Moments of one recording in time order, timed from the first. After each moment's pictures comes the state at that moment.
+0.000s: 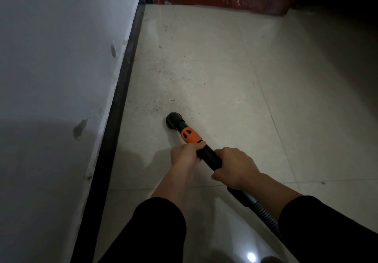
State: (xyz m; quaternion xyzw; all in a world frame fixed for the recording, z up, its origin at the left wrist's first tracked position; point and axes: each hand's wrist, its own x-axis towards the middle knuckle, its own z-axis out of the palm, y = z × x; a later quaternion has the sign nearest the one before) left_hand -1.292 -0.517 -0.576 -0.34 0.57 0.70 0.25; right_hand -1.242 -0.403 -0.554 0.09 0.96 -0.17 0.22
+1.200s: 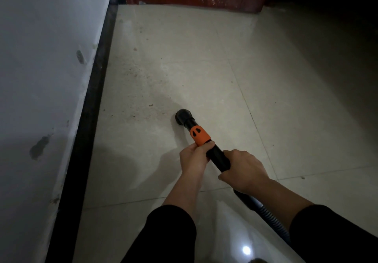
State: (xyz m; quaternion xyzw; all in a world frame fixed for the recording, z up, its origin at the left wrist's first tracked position) left_hand -1.281 -0.442 -0.583 -0.28 0.56 0.73 0.27; right_hand -1.225 -0.341 -0.559 0.18 0.95 -0.16 0.19
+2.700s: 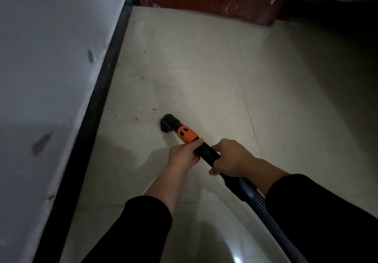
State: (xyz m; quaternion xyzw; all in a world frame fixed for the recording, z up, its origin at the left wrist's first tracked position) left_hand -1.321 -0.457 -0.577 -0.29 0.55 0.73 0.29; right_hand -1.291 -0.329 -0.530 0.11 0.93 -0.21 0.28
